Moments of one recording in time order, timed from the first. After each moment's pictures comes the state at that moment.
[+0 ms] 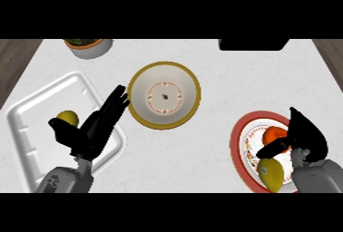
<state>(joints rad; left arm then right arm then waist) -0.15 0.20 -0.24 -1.53 0.32 0.04 0.10 -0.20 -0.41 0.25 -1.57 0.61 0.05 1.18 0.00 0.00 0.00</state>
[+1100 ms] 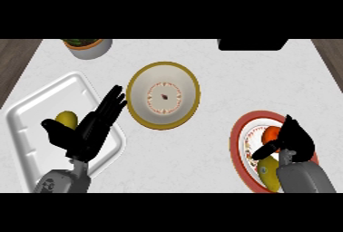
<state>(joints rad) -0.13 0.17 -0.19 -1.57 0.29 0.00 0.14 -0.18 -0.25 0.13 -1.40 0.82 0.05 1.10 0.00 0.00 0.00</state>
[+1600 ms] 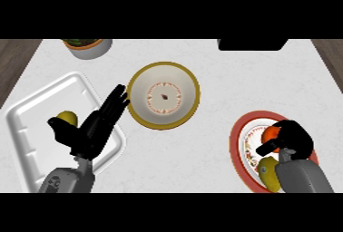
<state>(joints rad) -0.14 0.12 -0.17 -1.54 0.25 -0.03 0.14 -0.20 -0.21 0.06 -1.31 0.89 0.00 1.00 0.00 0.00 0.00</state>
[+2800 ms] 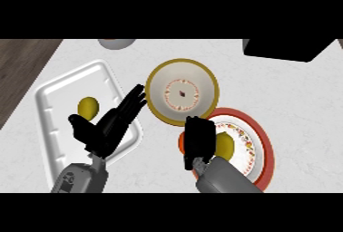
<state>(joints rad) -0.18 0.06 -0.20 -1.53 0.21 -0.10 0.17 -0.45 -0.02 0.70 -1.25 1.02 0.06 1.00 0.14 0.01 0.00</state>
